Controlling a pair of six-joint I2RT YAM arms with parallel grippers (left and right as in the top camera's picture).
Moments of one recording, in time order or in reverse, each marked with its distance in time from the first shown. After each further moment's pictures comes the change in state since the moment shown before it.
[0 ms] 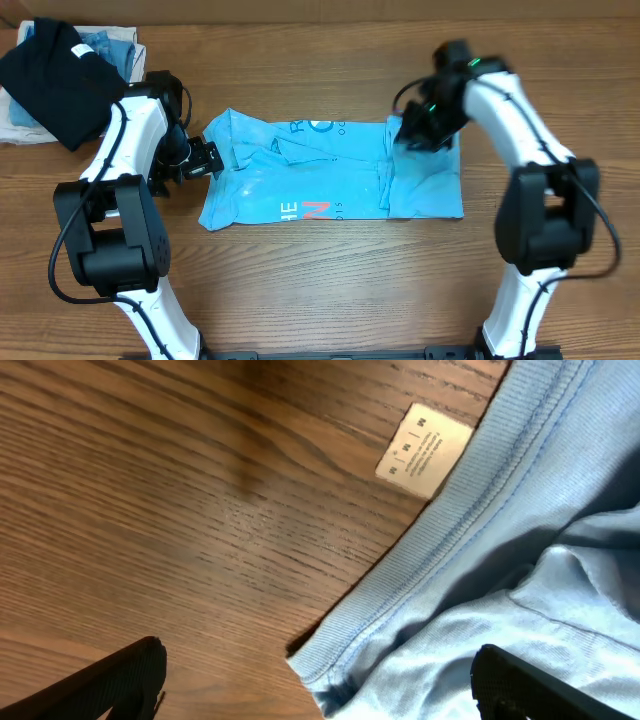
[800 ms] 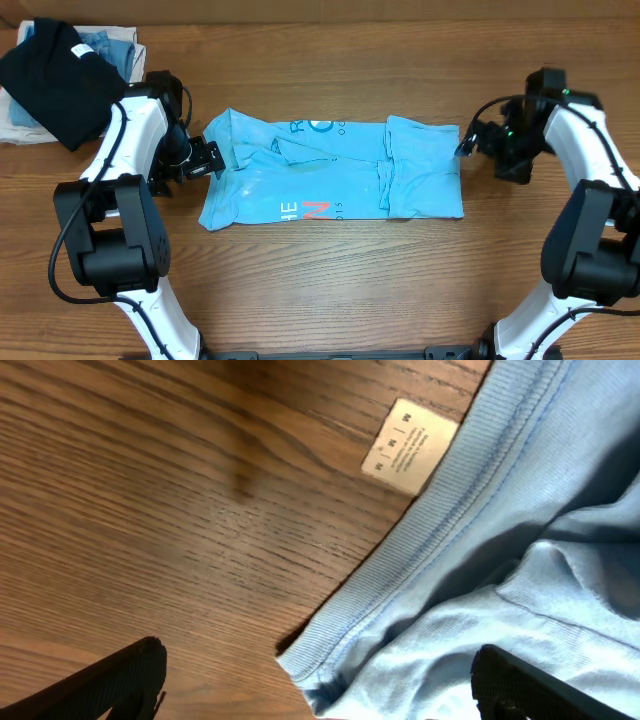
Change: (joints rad) left arm 0.000 0.000 -0.001 0.002 0.025 0.000; right arm -0.293 -0.134 -0.383 0.208 0.103 -0.169
